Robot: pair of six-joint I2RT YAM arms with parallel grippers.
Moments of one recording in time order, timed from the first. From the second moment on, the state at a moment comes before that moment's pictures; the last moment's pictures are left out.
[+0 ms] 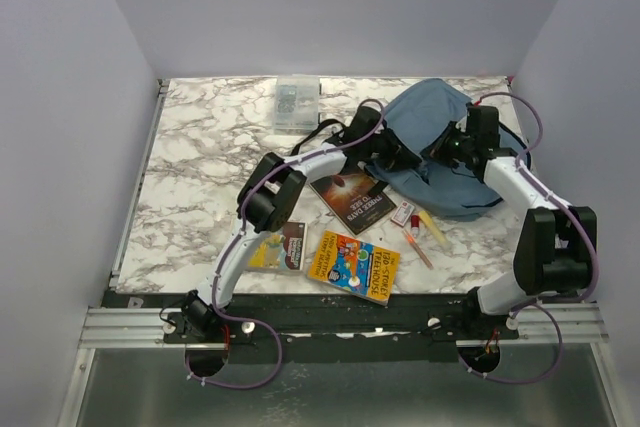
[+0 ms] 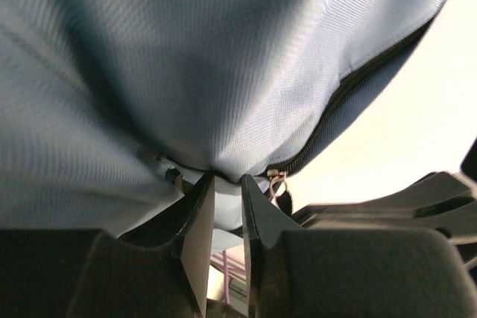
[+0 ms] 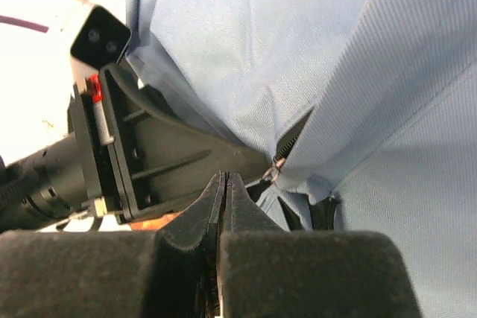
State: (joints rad) left arm -0.70 2.54 1.99 0.09 0.58 -1.47; right arm 0.04 1.53 0.99 -0.17 -0.27 0.58
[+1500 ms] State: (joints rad) left arm -0.68 2.48 1.84 0.12 0.57 -1.52; right arm 0.17 1.55 1.21 -0.41 0.03 0.53
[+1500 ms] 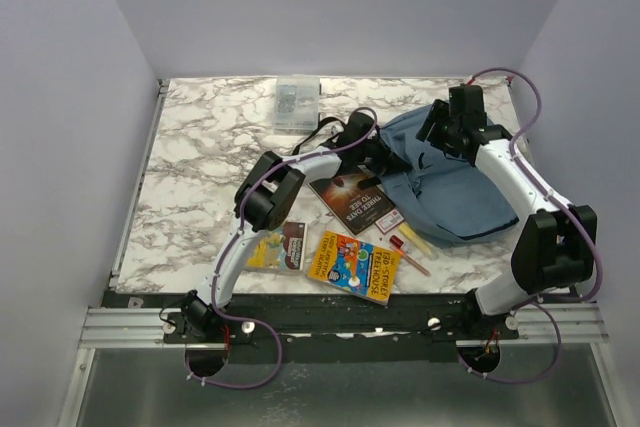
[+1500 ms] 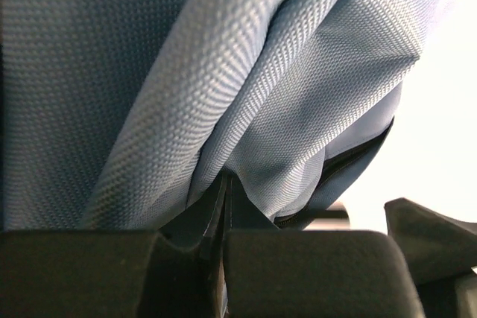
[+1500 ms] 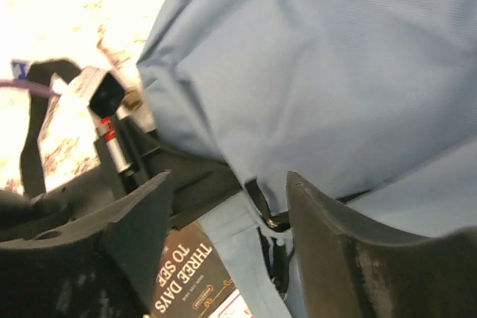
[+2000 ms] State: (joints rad) left arm -0.68 2.40 1.82 0.12 0.58 -1.44; right arm 0.06 1.46 1.13 -0.60 0.35 0.76
